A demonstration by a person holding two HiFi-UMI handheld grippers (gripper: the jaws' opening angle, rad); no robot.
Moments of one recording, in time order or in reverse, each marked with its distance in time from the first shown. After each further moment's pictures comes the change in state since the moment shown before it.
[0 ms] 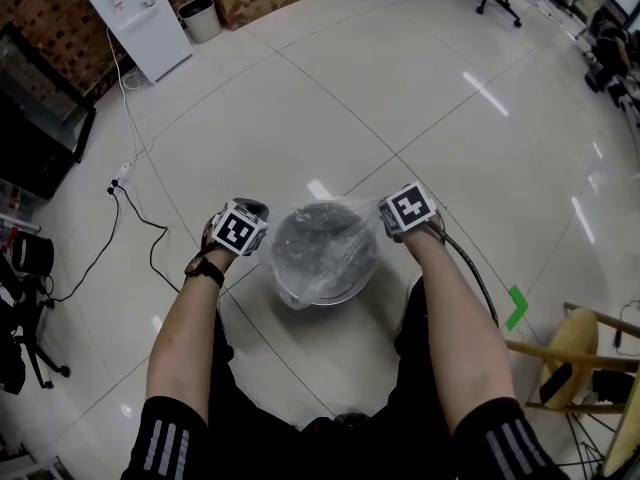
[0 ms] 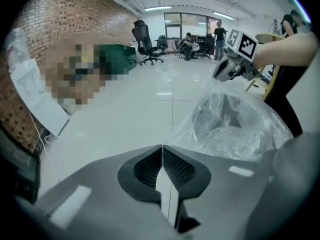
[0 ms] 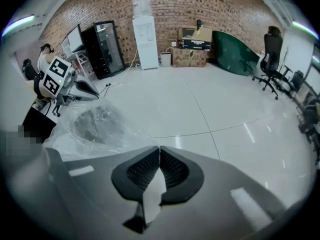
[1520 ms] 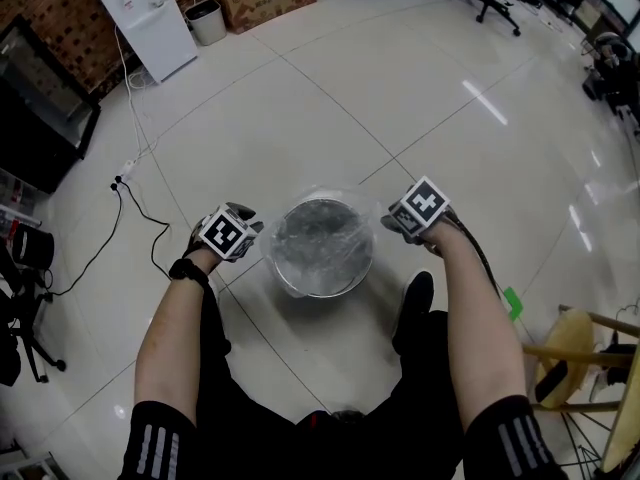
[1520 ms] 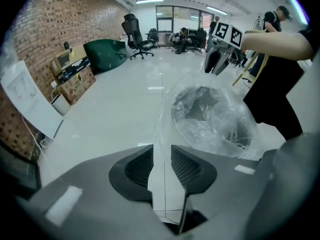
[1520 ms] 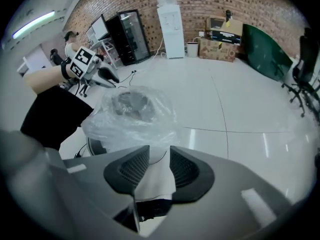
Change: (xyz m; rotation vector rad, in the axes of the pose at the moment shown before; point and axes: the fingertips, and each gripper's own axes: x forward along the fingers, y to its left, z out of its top) left arm -0.043 -0.022 -0.026 0.068 0.069 -0.105; right arm -0.037 0.023 -0.028 -0.217 0.149 0.197
